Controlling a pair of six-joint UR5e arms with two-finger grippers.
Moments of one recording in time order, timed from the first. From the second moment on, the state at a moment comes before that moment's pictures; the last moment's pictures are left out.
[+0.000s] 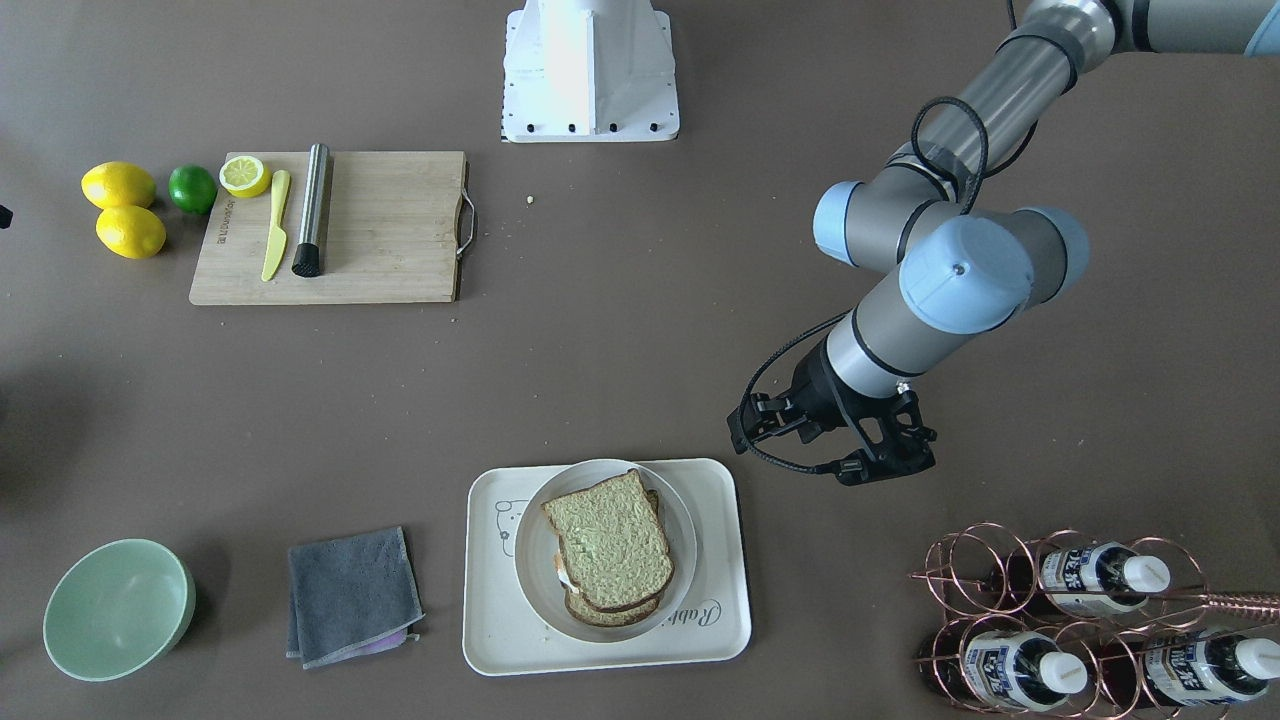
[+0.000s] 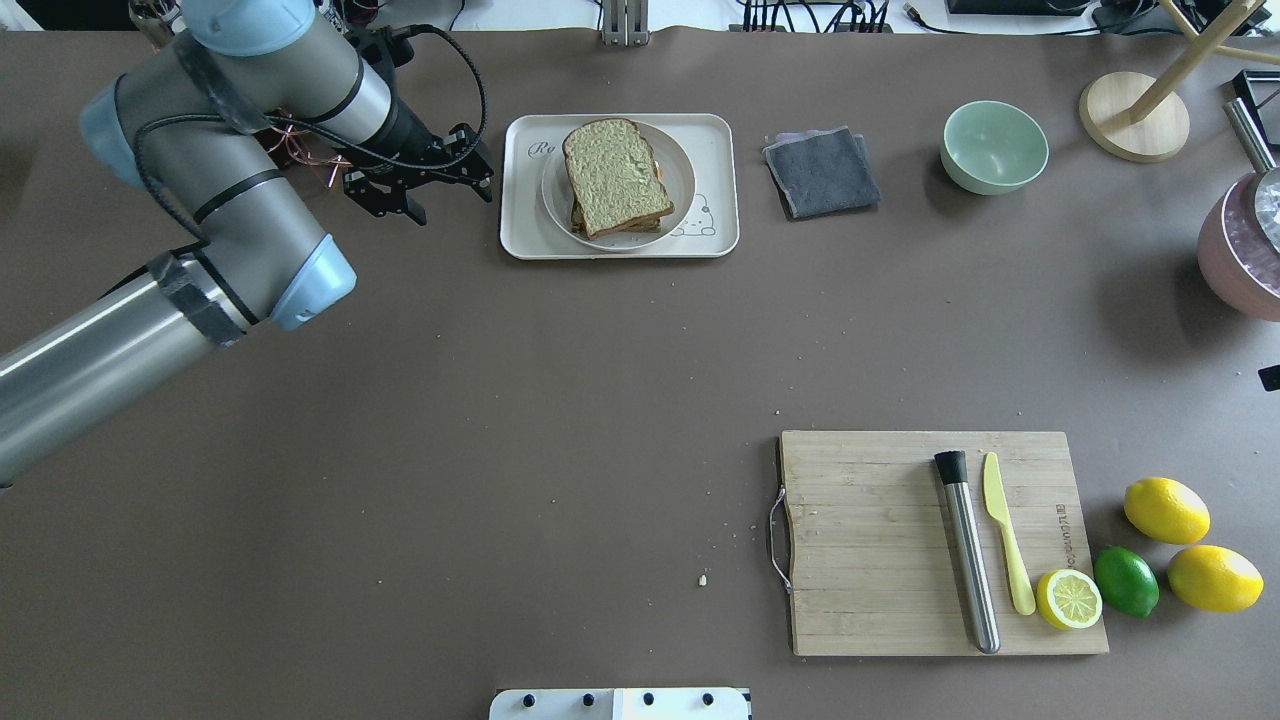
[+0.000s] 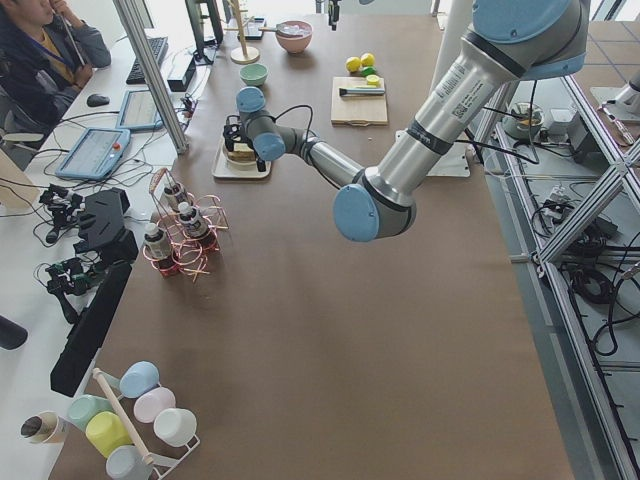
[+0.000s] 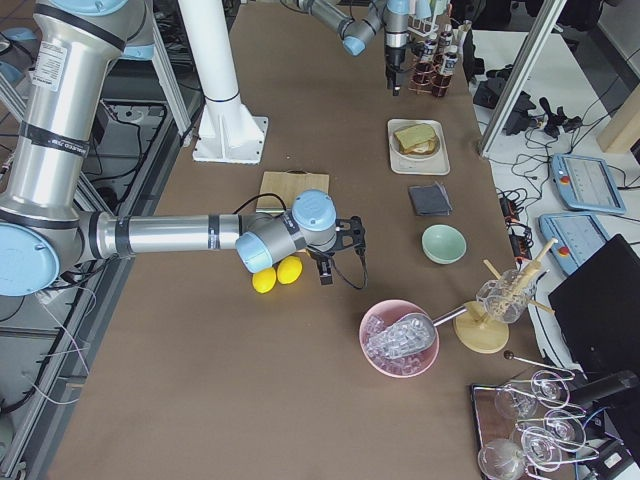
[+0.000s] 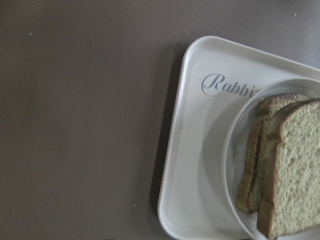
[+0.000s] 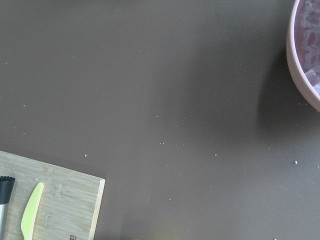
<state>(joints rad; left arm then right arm) -0.88 -2.21 -1.44 -2.00 -2.24 -1.26 1.30 -1.86 1.88 -1.09 2.47 0.38</state>
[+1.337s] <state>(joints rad) -1.46 -1.39 -2.09 -1.48 -2.21 0.15 1.49 -1.92 1.75 -1.11 2.44 0.07</state>
